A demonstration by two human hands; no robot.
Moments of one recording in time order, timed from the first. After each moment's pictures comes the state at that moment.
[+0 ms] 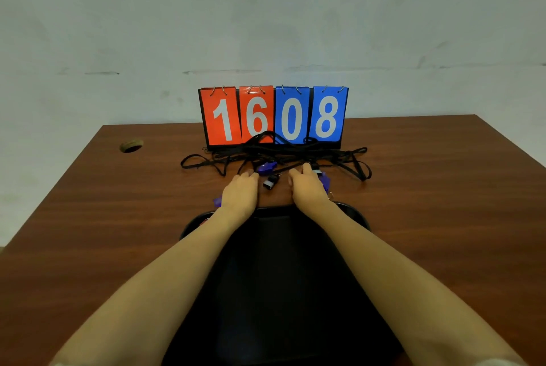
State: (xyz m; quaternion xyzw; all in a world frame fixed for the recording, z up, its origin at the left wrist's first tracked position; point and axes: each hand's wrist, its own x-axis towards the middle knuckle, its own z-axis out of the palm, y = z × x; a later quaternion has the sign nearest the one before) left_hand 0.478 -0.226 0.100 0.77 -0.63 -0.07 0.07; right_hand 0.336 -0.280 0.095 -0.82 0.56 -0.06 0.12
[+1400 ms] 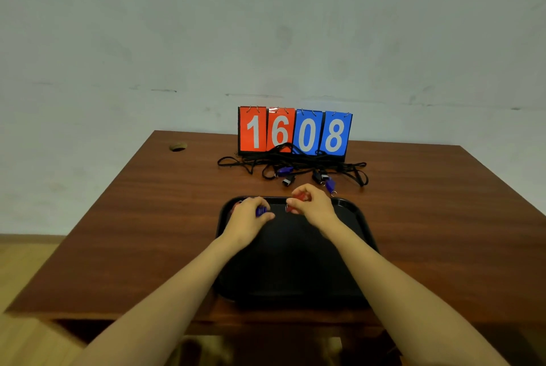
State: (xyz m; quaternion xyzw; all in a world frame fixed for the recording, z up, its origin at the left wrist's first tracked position) left_hand 0.476 -0.067 0.131 0.71 -0.58 -0.22 0.33; right_hand 0.320 -0.147 0.143 -0.66 0.51 -0.29 0.46
